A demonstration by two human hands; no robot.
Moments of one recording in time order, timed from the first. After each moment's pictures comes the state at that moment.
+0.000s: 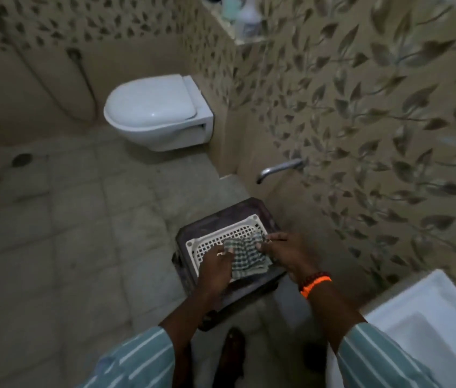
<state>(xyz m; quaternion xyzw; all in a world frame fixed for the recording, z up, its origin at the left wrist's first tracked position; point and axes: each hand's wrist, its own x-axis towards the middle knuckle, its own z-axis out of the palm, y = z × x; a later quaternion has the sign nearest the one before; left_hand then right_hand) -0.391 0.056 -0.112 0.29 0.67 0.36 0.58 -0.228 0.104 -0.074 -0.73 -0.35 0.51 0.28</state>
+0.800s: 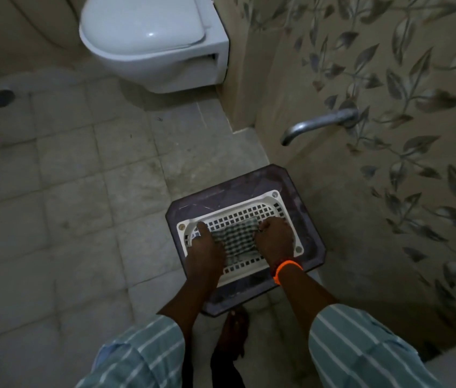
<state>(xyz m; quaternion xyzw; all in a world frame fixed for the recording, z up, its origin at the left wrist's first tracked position) -0.395 0.115 -0.285 0.47 0.80 0.08 0.36 -0.247 0.173 -0.289 -0.77 -0.56 0.29 0.08</state>
